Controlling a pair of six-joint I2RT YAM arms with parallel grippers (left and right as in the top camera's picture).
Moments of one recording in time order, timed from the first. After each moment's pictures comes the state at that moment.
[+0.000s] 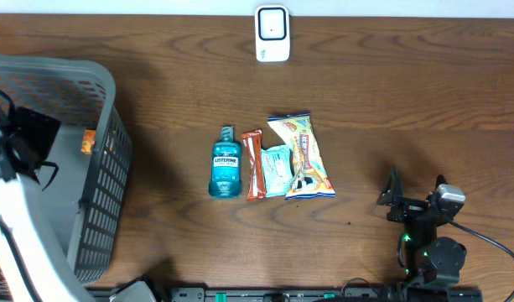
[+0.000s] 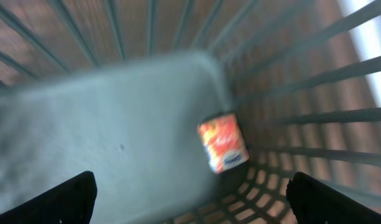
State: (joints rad) left arm 0.56 1.34 1.34 -1.02 -0.07 -0.67; right arm -0.10 0.01 0.01 -0.07 0.00 0.22
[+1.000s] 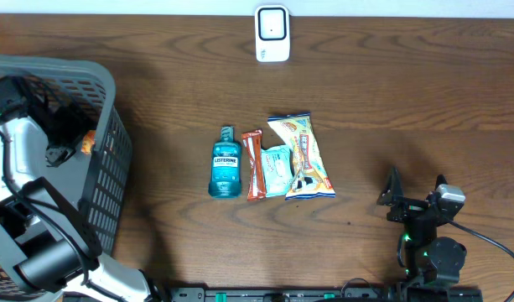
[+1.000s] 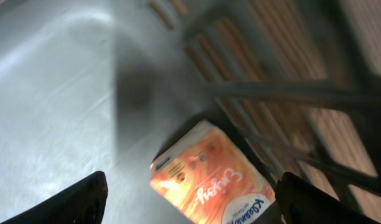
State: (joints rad) left arm 0.53 1.82 1.33 -0.73 0.15 -0.32; right arm -0.10 0.01 0.01 -0.07 0.00 0.22
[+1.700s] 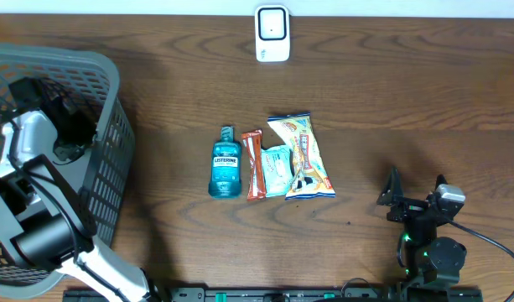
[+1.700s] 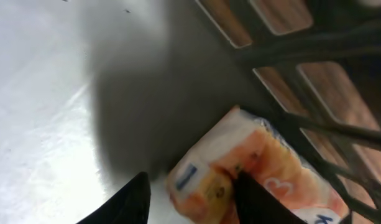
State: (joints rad) left arm 0.51 1.94 1.34 -0.72 0.17 -0.20; right arm -0.10 0.01 0.01 -0.07 0.00 0.22
